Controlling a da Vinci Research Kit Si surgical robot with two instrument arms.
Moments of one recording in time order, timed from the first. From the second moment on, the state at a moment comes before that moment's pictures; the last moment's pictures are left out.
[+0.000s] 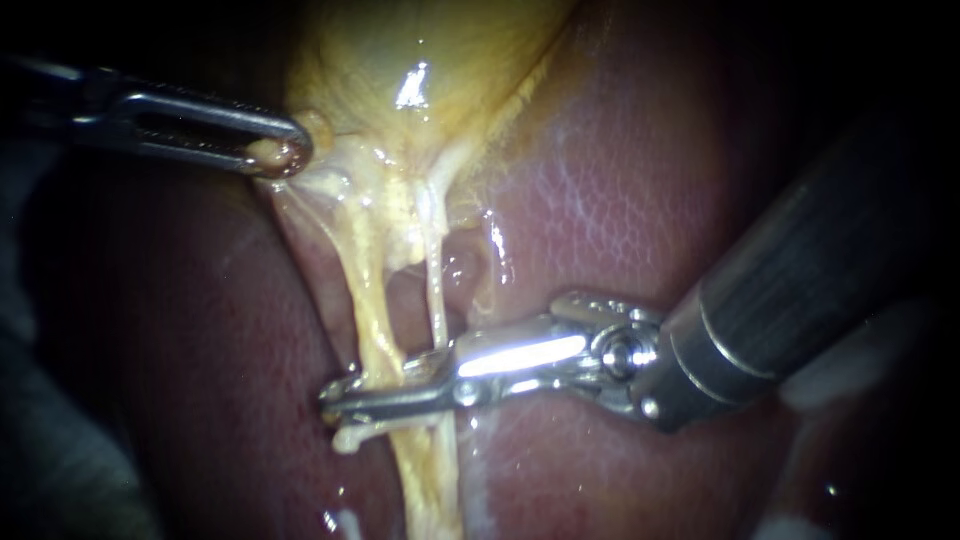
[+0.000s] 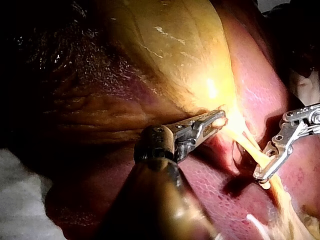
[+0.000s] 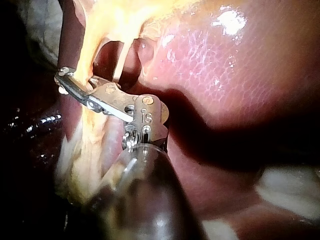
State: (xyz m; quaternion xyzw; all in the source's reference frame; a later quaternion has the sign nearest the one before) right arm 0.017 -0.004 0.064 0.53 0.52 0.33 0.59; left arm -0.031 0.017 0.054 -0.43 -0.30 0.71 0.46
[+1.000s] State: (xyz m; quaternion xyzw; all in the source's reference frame) right arm 0.009 -0.001 0.058 0.23 0.53 0.12 0.81; left arm -0.031 0.017 0.055 -0.43 -0.30 0.71 0.46
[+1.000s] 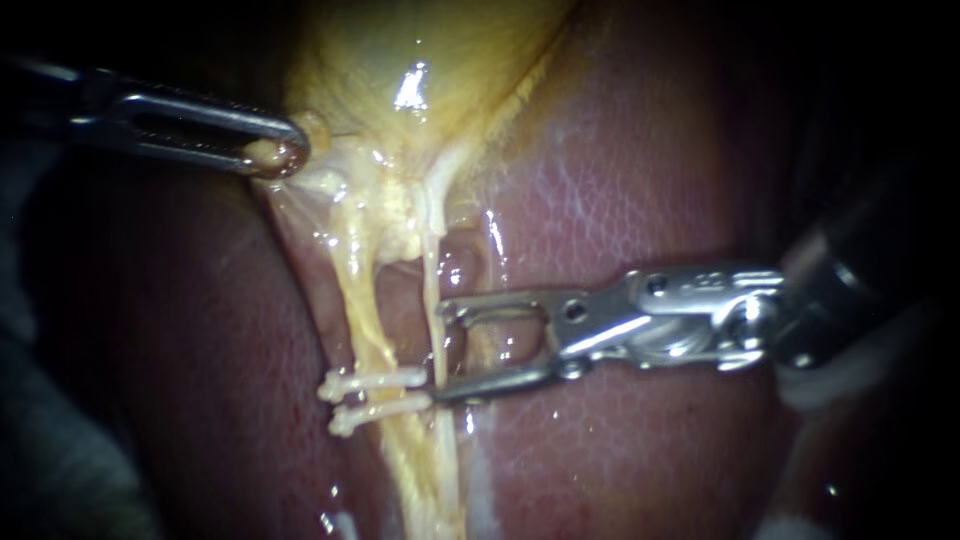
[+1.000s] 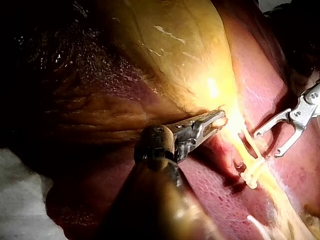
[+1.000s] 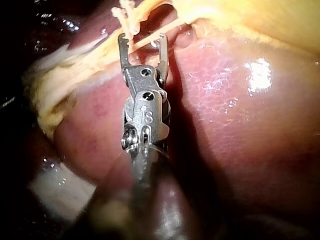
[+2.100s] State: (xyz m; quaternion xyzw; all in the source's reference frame) right arm 0.002 0.002 0.052 0.17 0.49 0.07 0.85; left arm -0.036 0.015 0.062 -0.43 -0.30 0.73 0.45
